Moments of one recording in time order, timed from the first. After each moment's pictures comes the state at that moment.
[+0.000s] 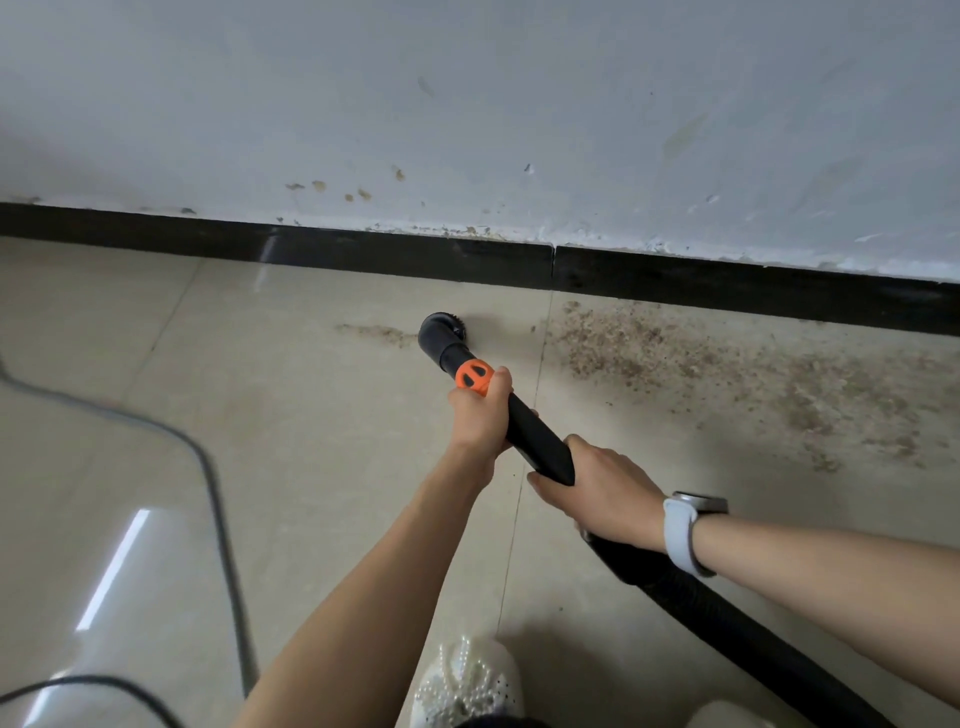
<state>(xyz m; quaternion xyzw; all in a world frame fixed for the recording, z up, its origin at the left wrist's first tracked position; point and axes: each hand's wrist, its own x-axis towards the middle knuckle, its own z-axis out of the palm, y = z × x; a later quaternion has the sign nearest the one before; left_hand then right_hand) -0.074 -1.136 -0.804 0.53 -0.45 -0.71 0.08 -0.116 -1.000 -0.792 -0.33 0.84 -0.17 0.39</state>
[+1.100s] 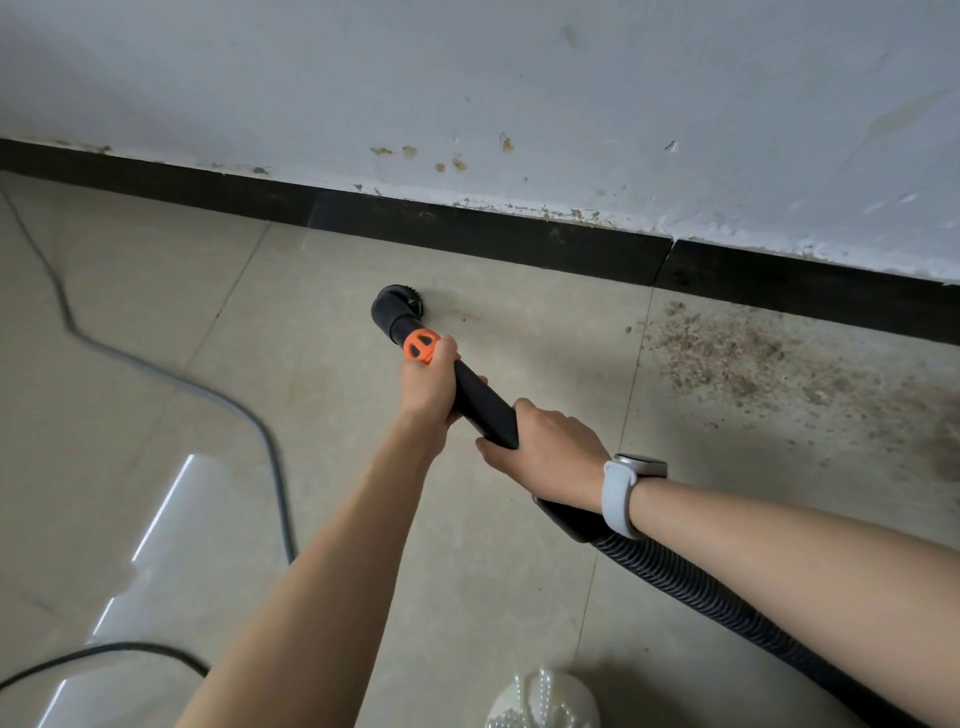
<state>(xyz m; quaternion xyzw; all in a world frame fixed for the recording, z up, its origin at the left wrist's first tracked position) -0.023 -1.262 -0.809 0.60 -0.42 -0.67 0.15 -0.081 -1.139 -0.805 -0.41 0.81 -0.16 0.39</state>
